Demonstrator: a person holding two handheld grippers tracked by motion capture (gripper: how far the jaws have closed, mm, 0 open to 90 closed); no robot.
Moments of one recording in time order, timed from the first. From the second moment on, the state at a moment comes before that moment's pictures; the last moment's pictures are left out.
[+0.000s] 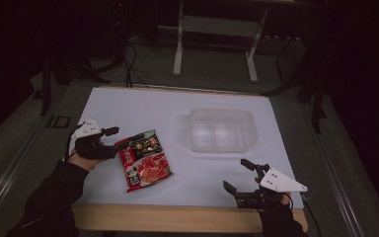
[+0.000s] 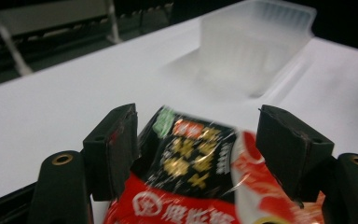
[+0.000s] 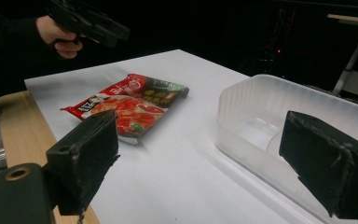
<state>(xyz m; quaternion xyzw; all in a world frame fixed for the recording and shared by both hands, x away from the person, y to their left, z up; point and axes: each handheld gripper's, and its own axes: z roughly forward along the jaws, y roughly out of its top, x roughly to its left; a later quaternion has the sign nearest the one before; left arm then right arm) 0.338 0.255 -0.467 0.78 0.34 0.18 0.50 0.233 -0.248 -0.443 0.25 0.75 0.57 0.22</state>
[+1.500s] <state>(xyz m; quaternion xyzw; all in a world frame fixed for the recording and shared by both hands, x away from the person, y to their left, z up) 0.394 0.259 -0.535 0.82 0.41 0.09 0.39 0.238 -0.244 -0.450 0.26 0.76 0.56 0.20</state>
